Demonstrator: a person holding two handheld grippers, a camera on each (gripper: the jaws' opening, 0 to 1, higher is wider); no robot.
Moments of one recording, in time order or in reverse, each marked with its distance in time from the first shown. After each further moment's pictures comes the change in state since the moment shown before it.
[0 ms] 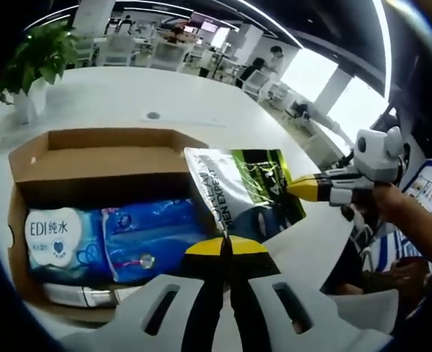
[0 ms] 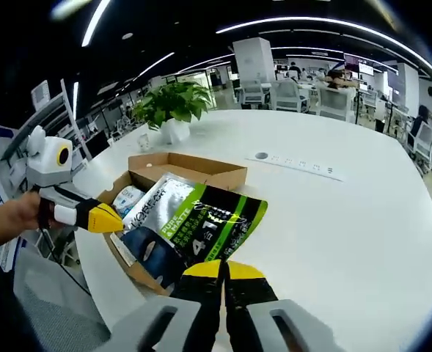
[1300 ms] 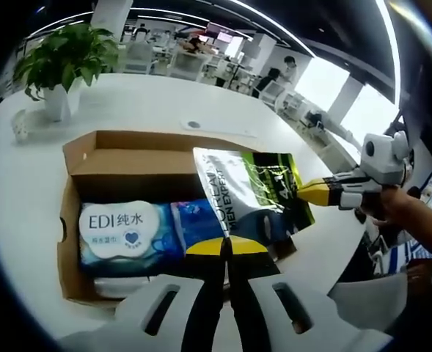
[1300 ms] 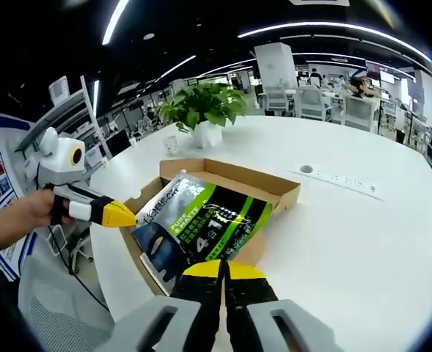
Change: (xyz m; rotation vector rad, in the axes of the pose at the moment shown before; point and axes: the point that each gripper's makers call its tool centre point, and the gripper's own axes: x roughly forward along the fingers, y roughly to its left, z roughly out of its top) left arm -0.061 0.076 -0.002 -0.017 -0.062 0.084; right arm 0.039 0.084 0.024 -0.054 -0.034 0.117
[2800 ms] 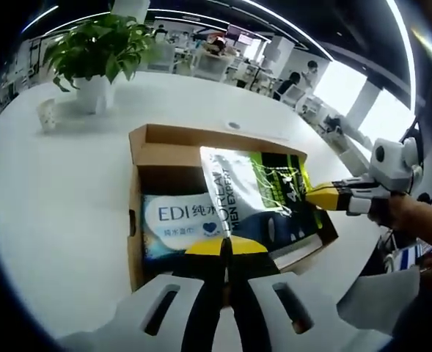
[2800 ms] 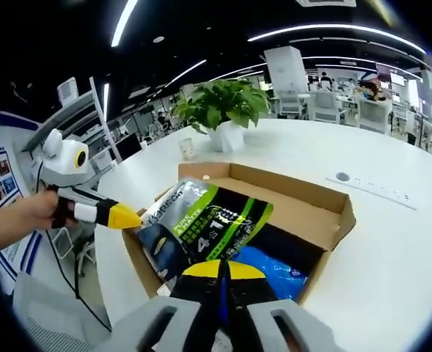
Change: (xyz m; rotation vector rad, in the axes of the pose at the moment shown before) left arm -0.035 0.079 -0.007 -0.034 -0.016 0.110; right arm 0.069 0.056 0.015 -0.009 -0.035 0.068
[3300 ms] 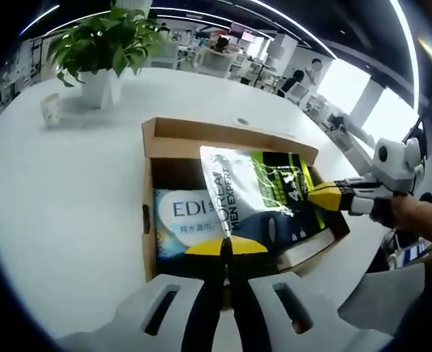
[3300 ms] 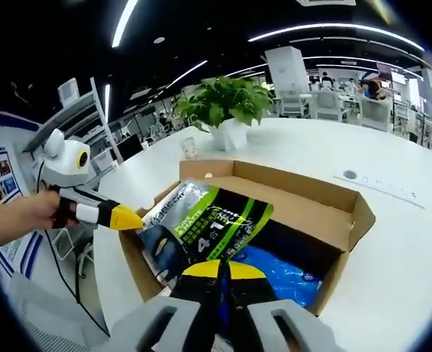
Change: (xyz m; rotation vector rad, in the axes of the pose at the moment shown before) left arm 0.005 0.019 -0.007 -0.002 0.014 0.020; right arm 0.019 0.007 -0.004 0.000 -0.010 0.013
